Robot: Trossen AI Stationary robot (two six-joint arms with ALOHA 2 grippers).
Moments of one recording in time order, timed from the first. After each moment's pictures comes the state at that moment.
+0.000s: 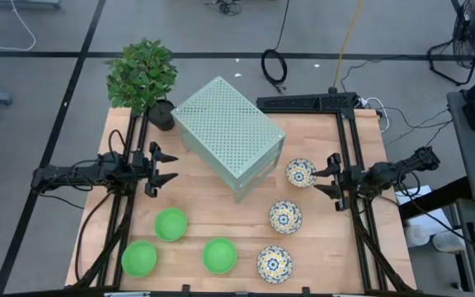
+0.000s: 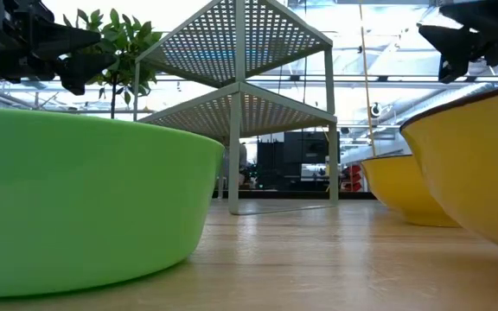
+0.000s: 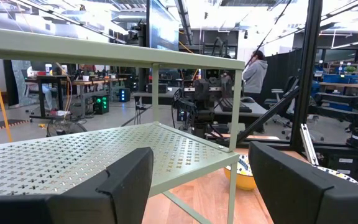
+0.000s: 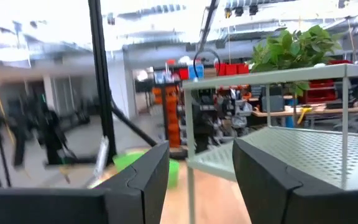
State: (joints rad) left arm 0.04 0.07 0.02 0.24 -0.01 -0.03; right arm 0.41 0.00 0.01 0.27 0.36 0.01
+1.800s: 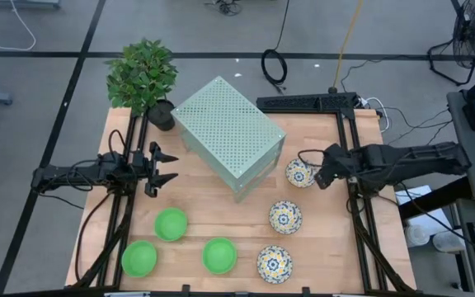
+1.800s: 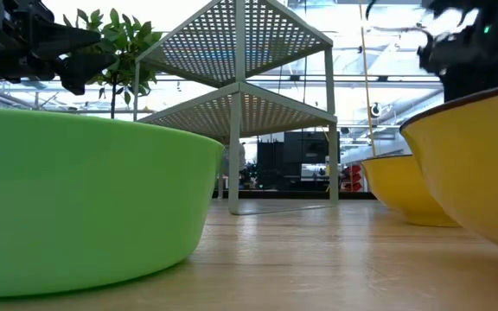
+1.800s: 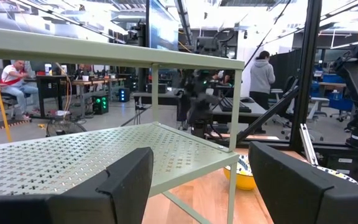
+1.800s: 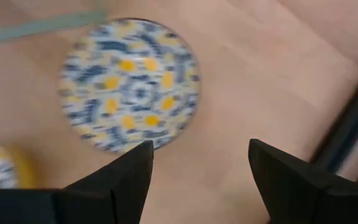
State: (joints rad) left arm 0.04 0.07 0.02 0.24 -0.01 -0.03; right arm 0.03 0.86 0.74 -1.19 0.31 0.98
